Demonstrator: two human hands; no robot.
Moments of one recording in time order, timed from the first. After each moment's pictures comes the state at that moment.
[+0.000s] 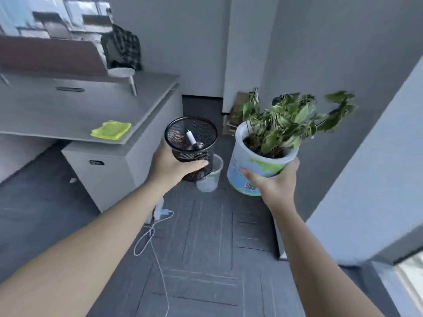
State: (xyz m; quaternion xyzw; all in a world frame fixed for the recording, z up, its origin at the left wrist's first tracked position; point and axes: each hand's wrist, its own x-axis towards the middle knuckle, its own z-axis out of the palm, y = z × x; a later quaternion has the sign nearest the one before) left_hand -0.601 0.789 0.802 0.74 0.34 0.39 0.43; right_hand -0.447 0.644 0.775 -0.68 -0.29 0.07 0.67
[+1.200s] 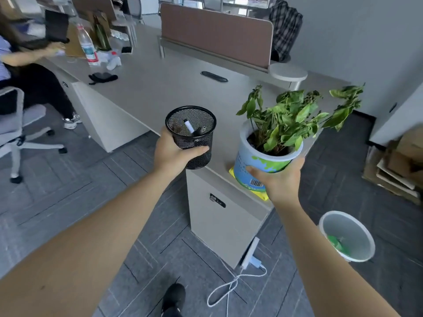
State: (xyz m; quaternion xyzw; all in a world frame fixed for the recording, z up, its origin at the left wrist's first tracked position) left_hand -0.834 1.339 0.739 0.56 0.55 0.52 0.34; right_hand -0.627 1.282 0.728 -0.64 -0.44 0.29 0.56
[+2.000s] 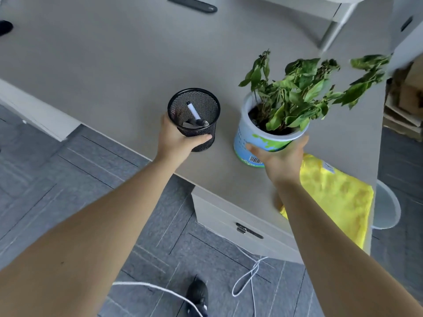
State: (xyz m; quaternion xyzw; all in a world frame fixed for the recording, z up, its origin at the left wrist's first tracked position) left_hand -0.862 1.630 0.592 0.58 0.54 0.41 0.45; right_hand -0.676 1.538 0.606 -0.74 -0.35 0.25 0.52
